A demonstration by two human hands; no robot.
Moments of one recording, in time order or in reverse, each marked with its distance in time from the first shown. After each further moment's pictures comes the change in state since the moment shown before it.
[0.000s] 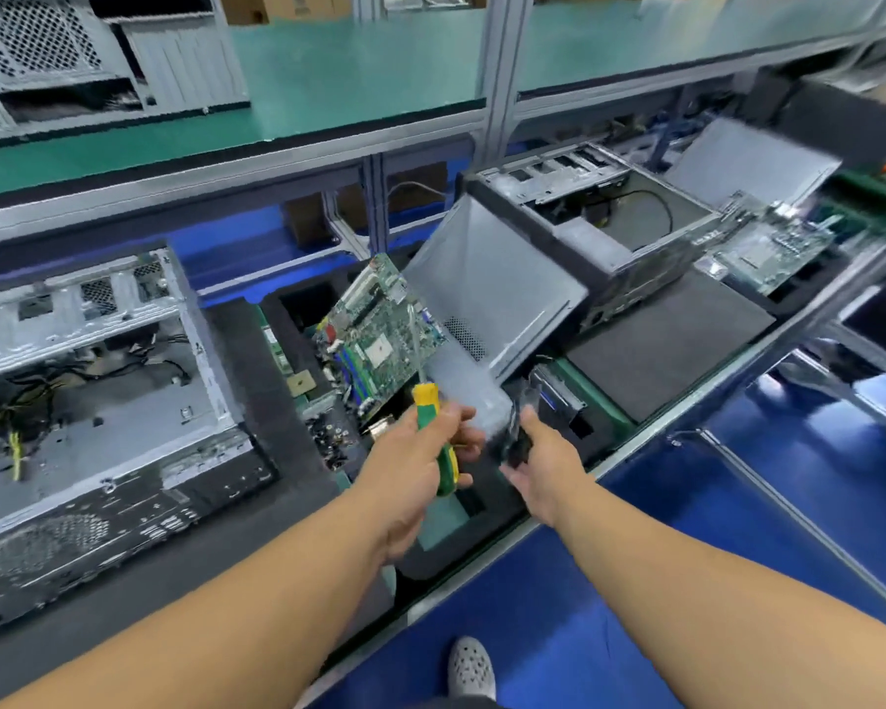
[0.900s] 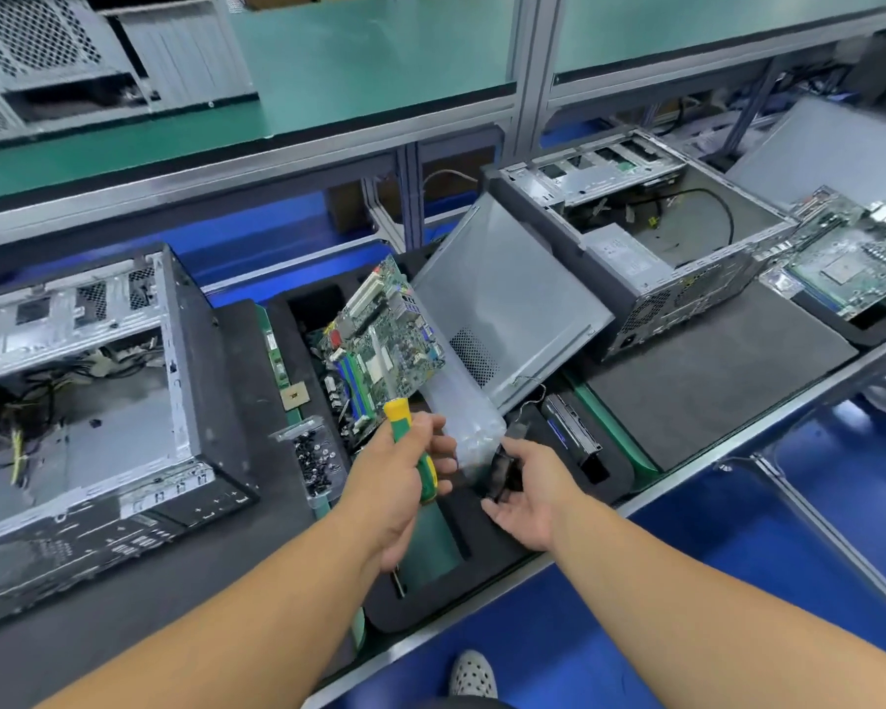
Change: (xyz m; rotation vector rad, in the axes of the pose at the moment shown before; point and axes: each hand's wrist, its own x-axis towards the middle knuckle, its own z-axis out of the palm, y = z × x) left_hand 0.069 -0.011 0.020 -0.070 0.277 -0.032; right_hand 0.037 -0.032 0.004 0.045 -0.131 0.405
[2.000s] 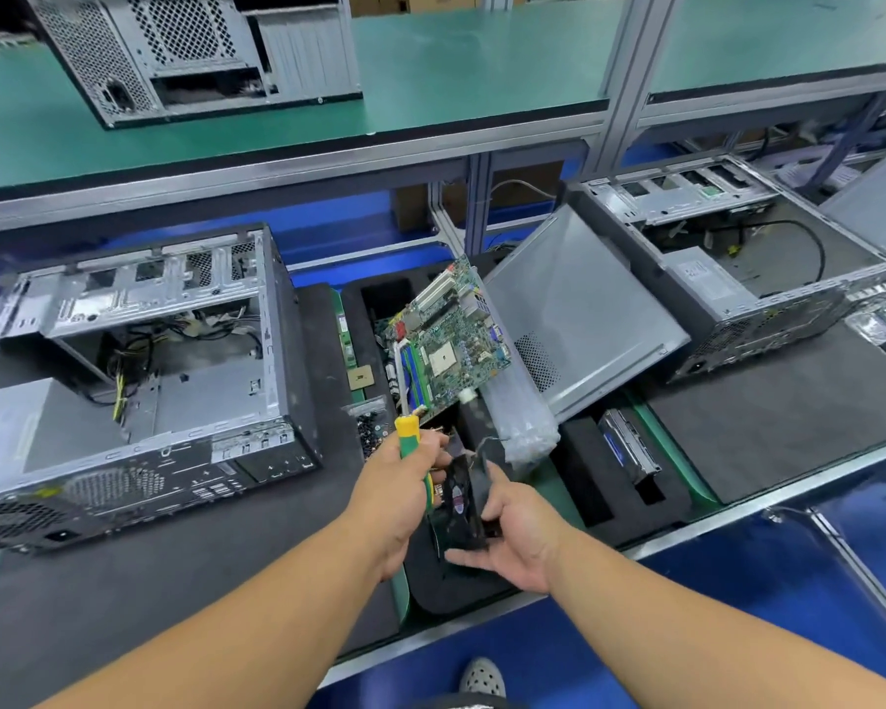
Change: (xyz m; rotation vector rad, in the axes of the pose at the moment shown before) left_hand -0.017 -0.009 -0.059 0.025 0.178 0.041; right_hand -0.019 0.063 0.046 -0.323 -0.376 0.018
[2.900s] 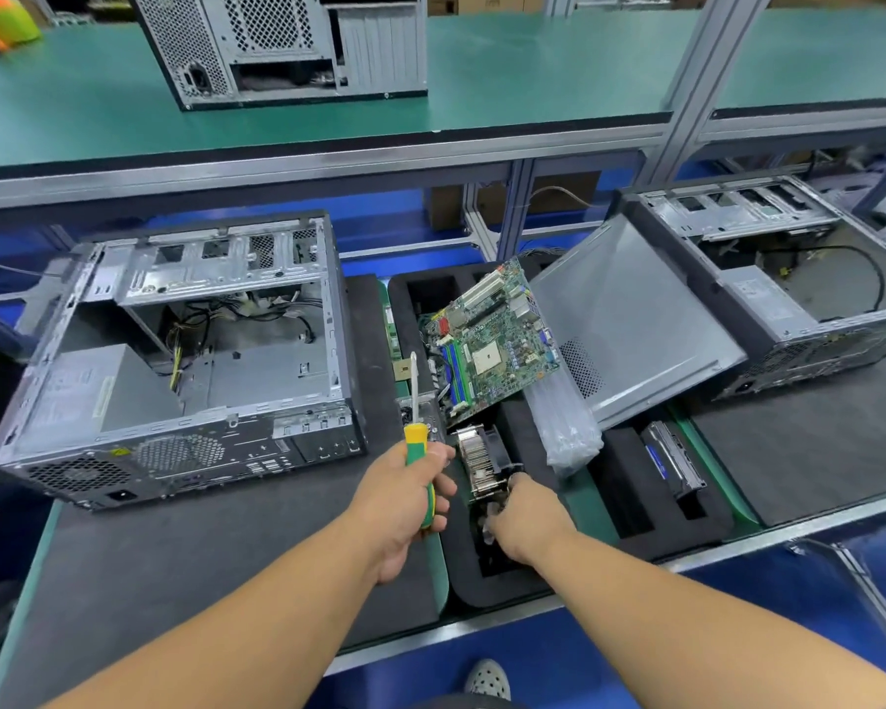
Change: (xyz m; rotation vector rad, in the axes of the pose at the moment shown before) left_hand -0.013 0.003 -0.056 -0.007 -0.008 -0.121; right_hand 0.039 0.011 0.020 -1.398 0.511 -0.121
